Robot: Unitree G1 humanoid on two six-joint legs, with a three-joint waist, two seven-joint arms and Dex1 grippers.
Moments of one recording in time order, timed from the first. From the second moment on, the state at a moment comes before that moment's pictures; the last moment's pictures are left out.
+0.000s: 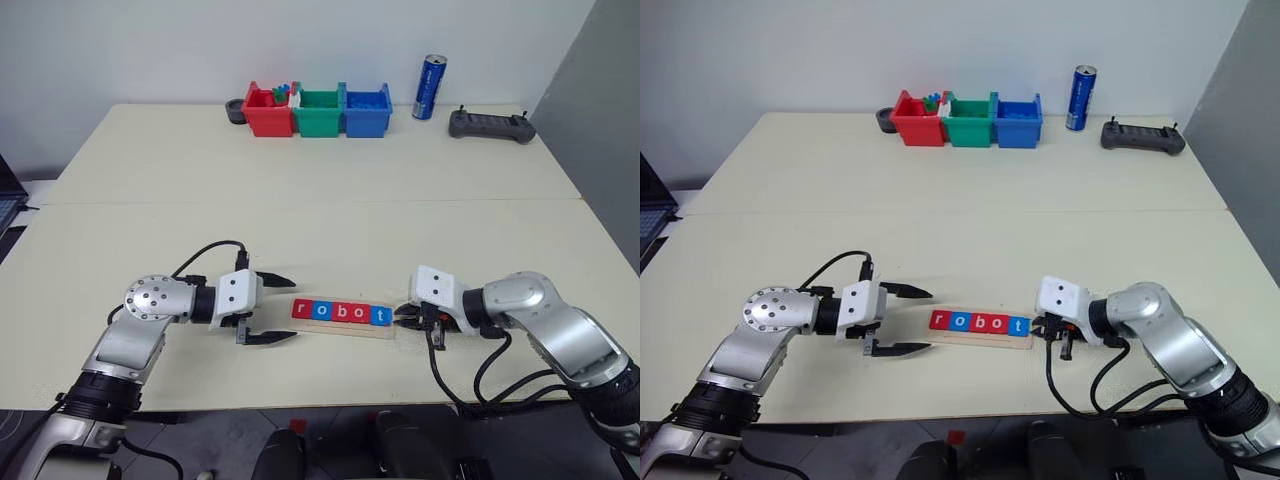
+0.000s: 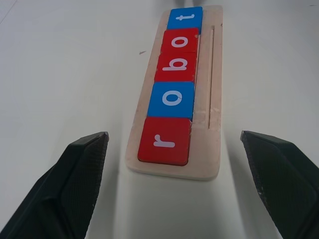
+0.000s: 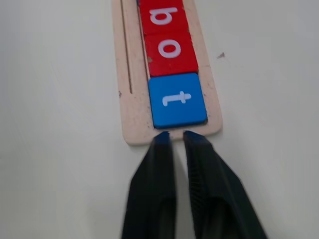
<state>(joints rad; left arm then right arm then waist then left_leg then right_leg) -0.31 0.76 -0.12 0.09 -0.20 -0.10 -1.27 -0.41 -0.79 0.36 -0.42 0.14 0.75 0.99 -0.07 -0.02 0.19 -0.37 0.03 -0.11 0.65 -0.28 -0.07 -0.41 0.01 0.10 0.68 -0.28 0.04</state>
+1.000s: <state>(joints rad) -0.23 0.84 -0.01 -0.10 -0.30 0.13 -1.21 -0.33 -0.95 0.04 -0.58 0.43 0.70 1.11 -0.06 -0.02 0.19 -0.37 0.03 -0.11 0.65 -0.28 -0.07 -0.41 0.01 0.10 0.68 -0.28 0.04</state>
